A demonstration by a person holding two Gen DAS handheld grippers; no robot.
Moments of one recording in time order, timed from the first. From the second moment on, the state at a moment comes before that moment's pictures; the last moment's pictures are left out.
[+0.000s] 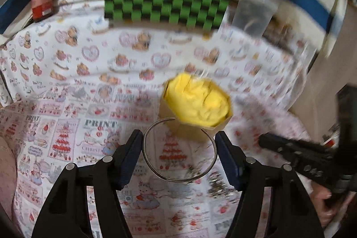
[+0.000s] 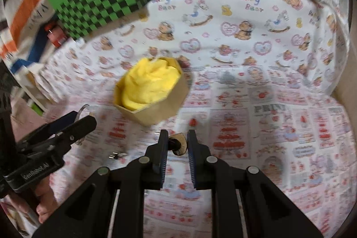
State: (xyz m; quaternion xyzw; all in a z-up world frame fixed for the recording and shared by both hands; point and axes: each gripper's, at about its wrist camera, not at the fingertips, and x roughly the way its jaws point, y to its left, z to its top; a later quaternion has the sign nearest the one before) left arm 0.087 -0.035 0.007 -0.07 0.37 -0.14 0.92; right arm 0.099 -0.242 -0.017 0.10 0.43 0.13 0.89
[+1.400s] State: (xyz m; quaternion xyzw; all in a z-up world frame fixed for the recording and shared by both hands) left arm 0.189 -0.049 0.011 -0.15 0.38 -0.17 0.89; right arm 0.199 -0.270 -0.001 0.31 0.39 0.24 0.83
